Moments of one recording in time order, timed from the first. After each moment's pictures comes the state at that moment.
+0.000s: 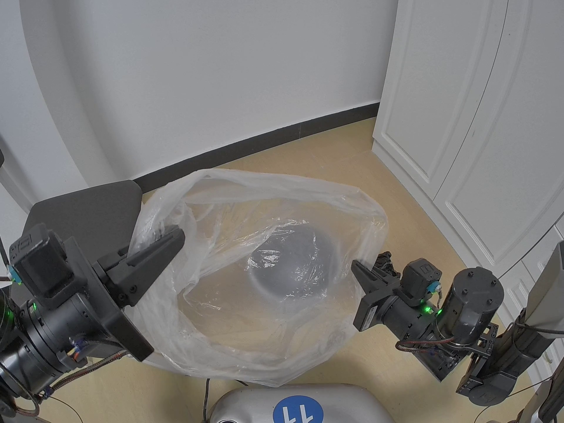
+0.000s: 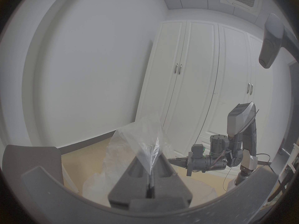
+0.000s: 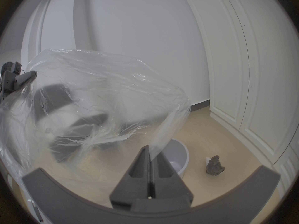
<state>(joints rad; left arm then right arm) -0.87 1.19 -0.35 -0.96 0.16 0.00 0.83 1.92 -0.36 -1.55 -0.40 0.11</state>
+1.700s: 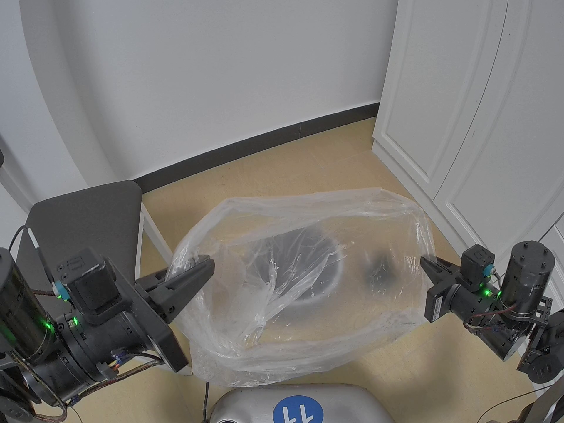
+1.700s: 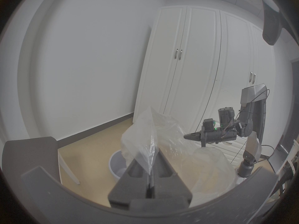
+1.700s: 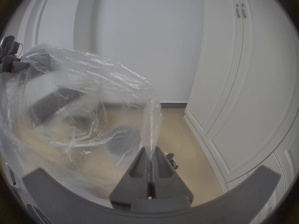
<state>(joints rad) -0.88 1.30 -0.33 -0.97 0.17 0.00 0.64 1.58 -0.28 -1.14 -0.39 -0.13</state>
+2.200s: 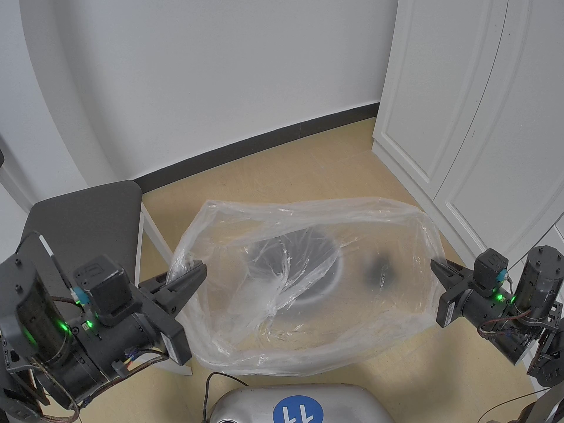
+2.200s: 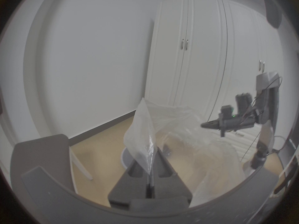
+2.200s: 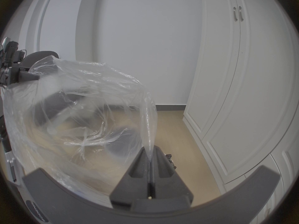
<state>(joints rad) -0.86 1.34 -0.32 -0.95 0.27 0.04 0.64 1.51 -0.22 -1.15 -0.38 -0.15</state>
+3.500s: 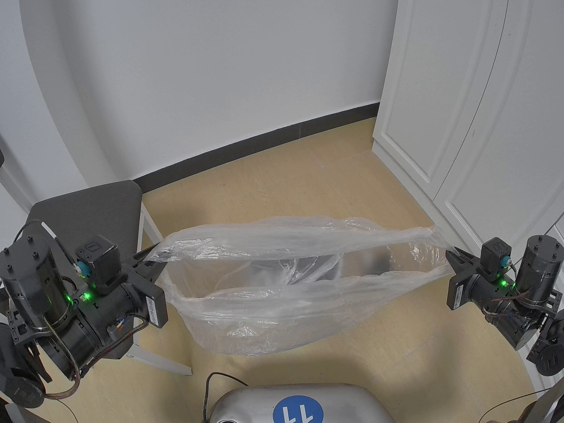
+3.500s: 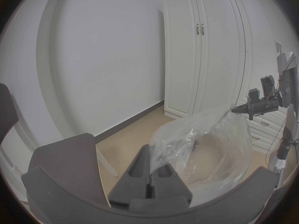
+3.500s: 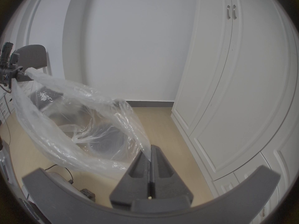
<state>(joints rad) -0.65 1.39 -0.31 -0.97 0.27 0.13 0.51 1.54 -0.24 -1.15 -0.38 -0.17</state>
